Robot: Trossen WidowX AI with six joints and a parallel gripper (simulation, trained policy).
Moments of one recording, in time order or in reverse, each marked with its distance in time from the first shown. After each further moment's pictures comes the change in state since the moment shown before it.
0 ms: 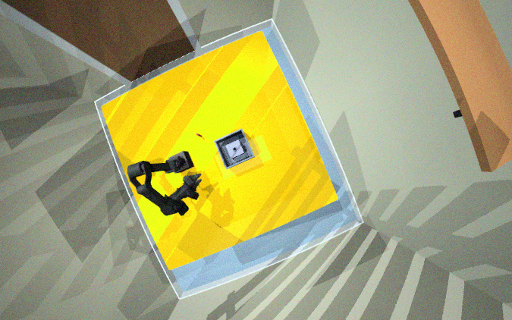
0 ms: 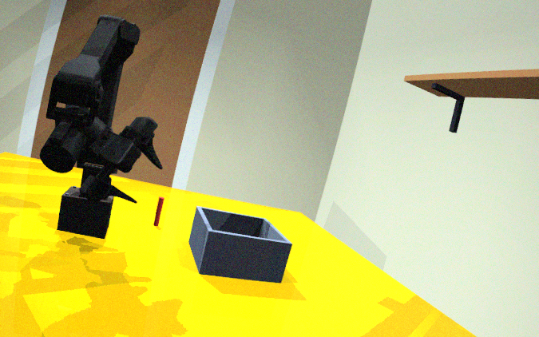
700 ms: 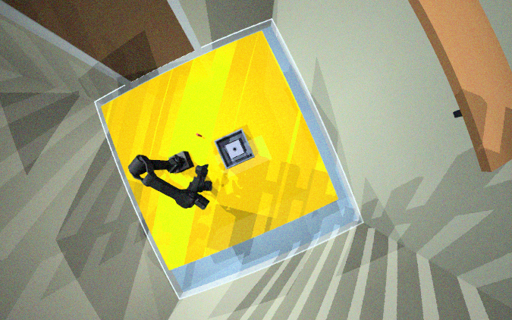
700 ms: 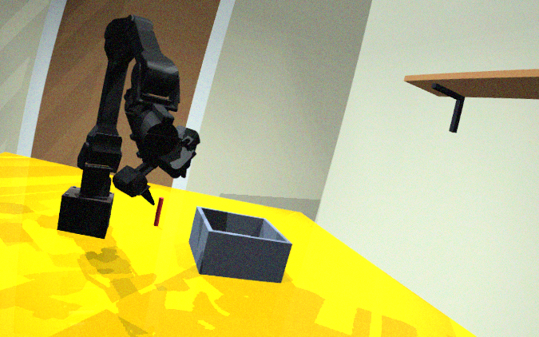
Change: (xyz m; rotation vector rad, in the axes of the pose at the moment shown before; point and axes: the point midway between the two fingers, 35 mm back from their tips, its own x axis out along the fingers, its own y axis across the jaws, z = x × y) arm 0.049 0.032 0.007 -0.072 0.346 -0.300
